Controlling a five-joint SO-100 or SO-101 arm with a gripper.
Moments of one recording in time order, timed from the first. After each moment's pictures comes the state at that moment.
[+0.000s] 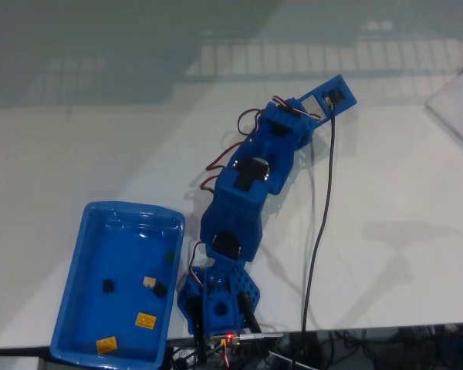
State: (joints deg) arm 30.8 78.9 105.3 33.2 -50.1
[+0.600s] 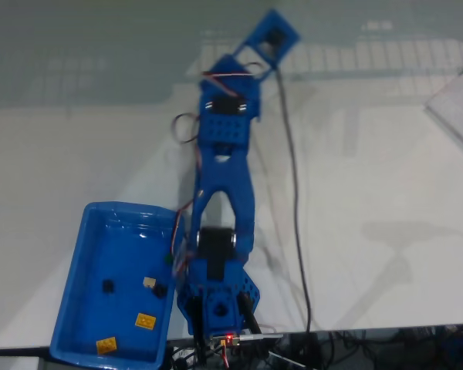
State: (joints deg) arm 2.9 122.9 109.2 49.2 -47.2
